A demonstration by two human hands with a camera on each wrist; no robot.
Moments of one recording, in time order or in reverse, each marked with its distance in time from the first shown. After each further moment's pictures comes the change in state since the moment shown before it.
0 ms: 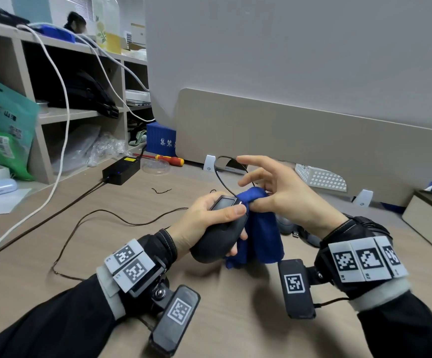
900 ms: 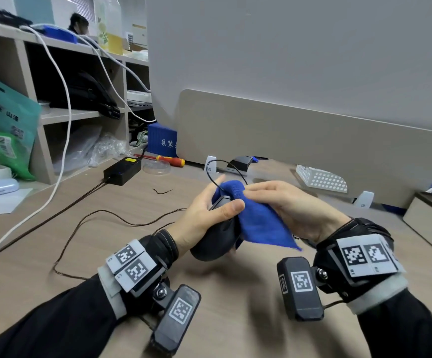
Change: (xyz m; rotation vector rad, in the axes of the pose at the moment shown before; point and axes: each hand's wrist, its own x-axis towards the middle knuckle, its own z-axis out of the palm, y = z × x) left_hand 0.007 -0.006 -0.004 0.145 0.157 0.136; right_hand -0.009 -0.003 0.005 0.527 -0.268 0.283
